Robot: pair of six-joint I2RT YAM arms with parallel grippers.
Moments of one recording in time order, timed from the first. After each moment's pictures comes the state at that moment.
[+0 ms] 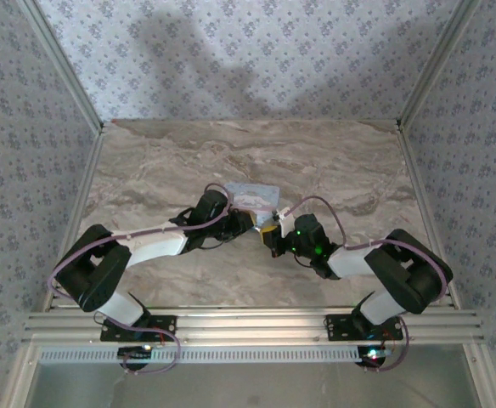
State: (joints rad) left arm -0.75 1.53 0.73 0.14 0.28 -1.11; right arm 0.69 1.51 0.35 0.72 -0.25 0.28
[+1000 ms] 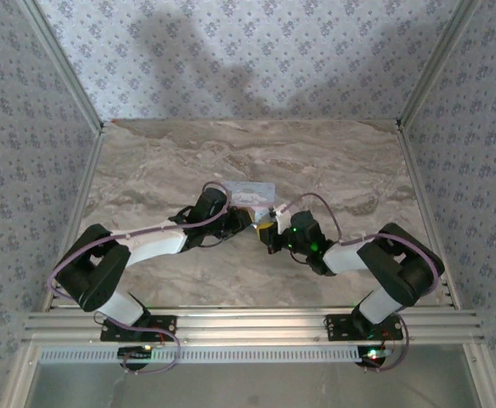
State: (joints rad) left arm -0.74 1.53 0.74 0.12 0.25 -1.12; right arm 0.70 1.57 0.40 0.75 -0.25 0.30
